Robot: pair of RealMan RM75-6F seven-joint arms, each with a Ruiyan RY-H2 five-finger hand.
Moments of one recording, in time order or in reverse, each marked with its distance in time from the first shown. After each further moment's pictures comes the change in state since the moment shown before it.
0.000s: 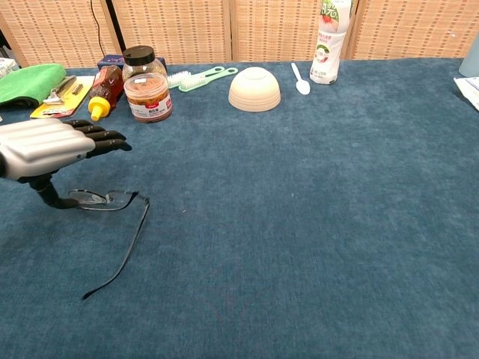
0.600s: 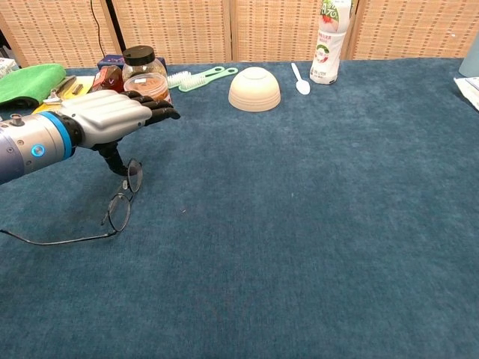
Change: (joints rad) left arm -0.120 -0.169 -0.130 0.134 -0.082 -0.019 0.045; right arm -0.010 0.004 0.006 -0.006 0.019 0.007 -0.004
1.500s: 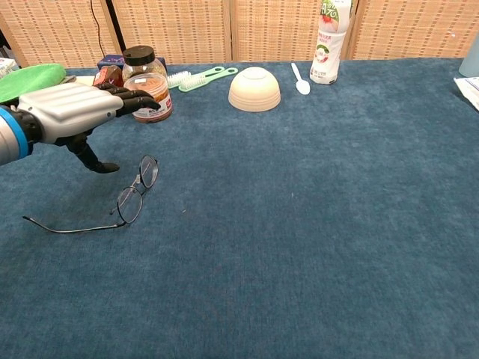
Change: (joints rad) left arm 0.073 0.133 0.065 -0.122 0.134 0.079 -0.194; right arm -0.007 0.002 0.000 -0.015 -0.022 0.021 -0.009
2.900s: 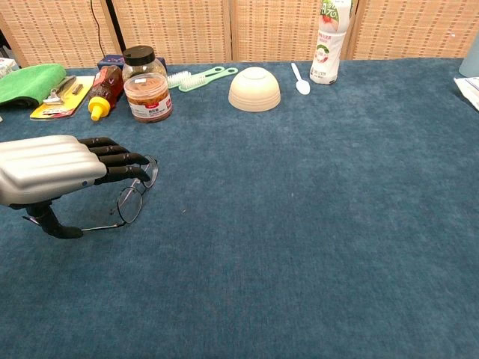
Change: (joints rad) left arm 0.057 0.118 0.143 -0.153 0.154 -0.068 0.099; right arm -0.017 0.004 -0.009 -0.007 -0.022 0.022 0.014
